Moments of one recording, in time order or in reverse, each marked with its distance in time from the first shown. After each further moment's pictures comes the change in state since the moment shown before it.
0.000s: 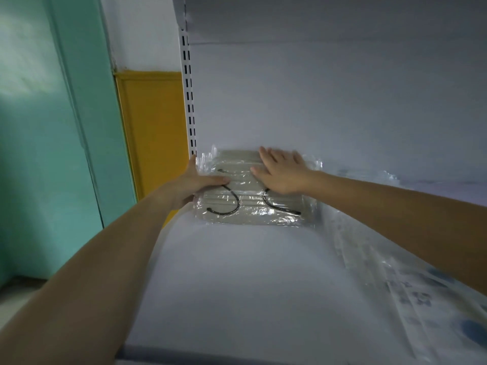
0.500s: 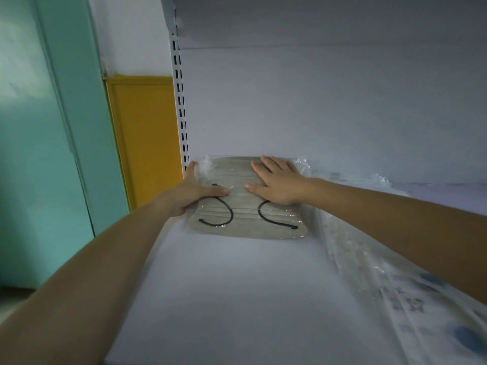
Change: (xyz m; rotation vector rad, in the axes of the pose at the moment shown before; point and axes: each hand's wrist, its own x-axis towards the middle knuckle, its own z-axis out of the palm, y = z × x) left_hand 0.007 -0.003 0.014 -0.057 -0.005 0.003; right_hand -0.001 0.013 0.008 0.001 -0.064 -0.062
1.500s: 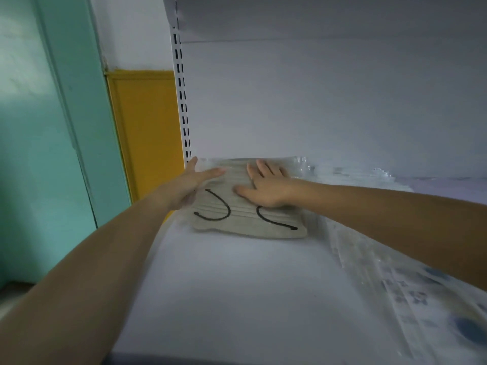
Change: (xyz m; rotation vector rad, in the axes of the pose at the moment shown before) left_hand 0.000 0.003 -0.007 0.048 0.008 -0.047; right_hand 0.000 -0.032 0.004 0.095 -0.104 0.108
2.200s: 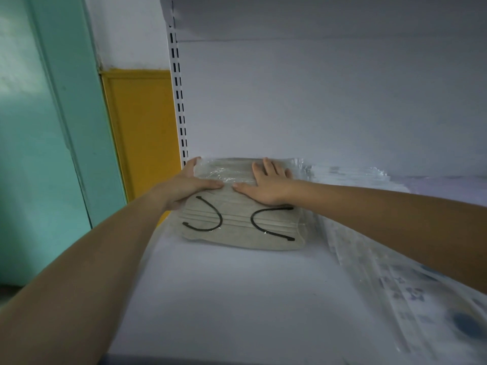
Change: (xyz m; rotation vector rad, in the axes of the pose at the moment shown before) left_hand -0.001 0.001 -0.001 0.024 -0.038 0.045; right_hand -0.003 0.003 0.003 0.090 -0.008 0.097
